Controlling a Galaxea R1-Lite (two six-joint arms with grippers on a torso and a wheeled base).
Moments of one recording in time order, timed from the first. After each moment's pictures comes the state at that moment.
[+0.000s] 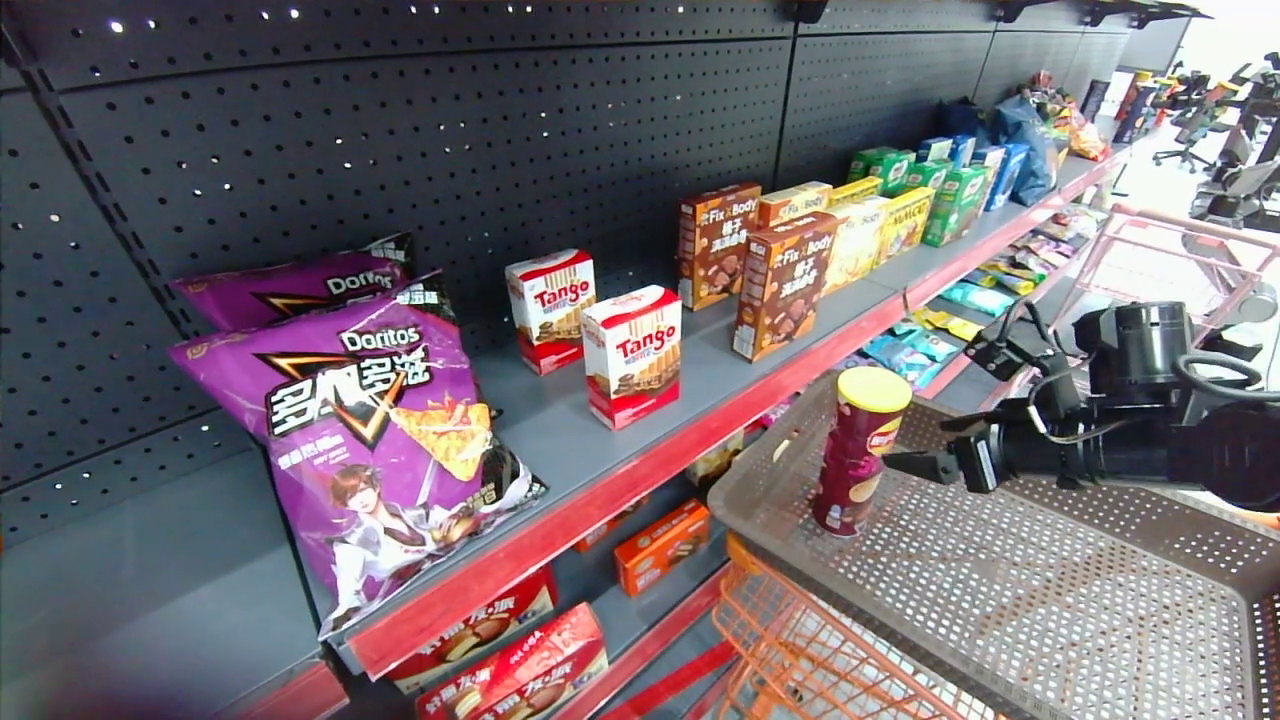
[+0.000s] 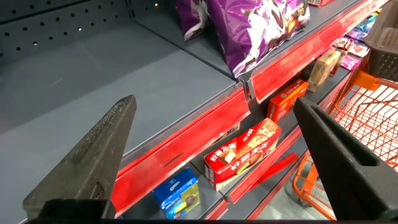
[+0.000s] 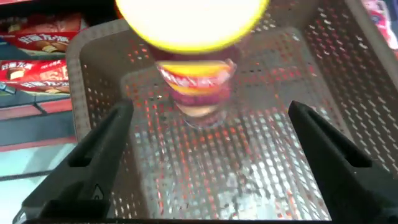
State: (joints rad) left arm 0.00 0.00 0.00 0.00 0.00 0.01; right arm 0.12 1.79 -0.98 -0.27 0.37 -0.29
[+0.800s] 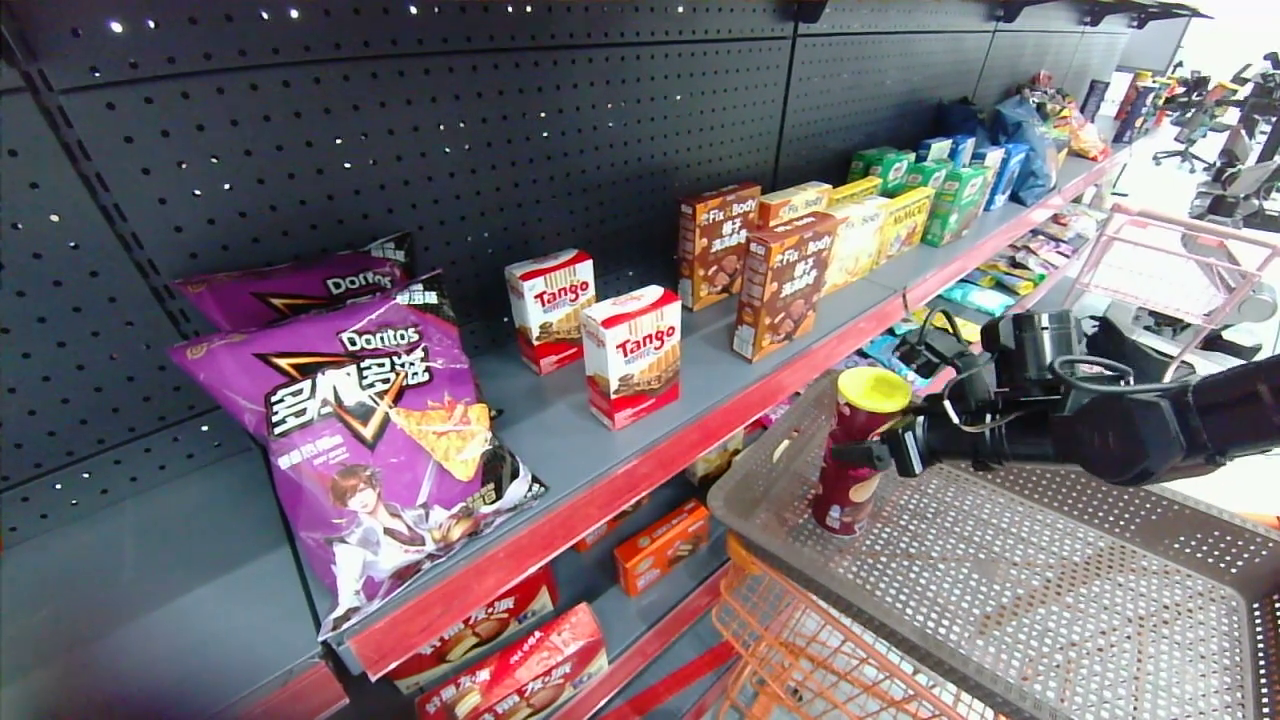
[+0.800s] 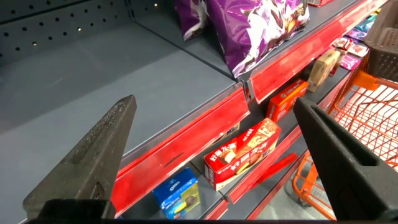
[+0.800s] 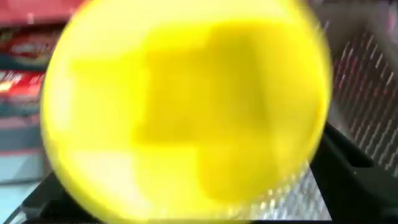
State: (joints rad) left arm 0.00 0.00 0.00 0.00 0.00 0.01; right arm 0.18 2.00 -1.17 -0.31 0.37 -0.29
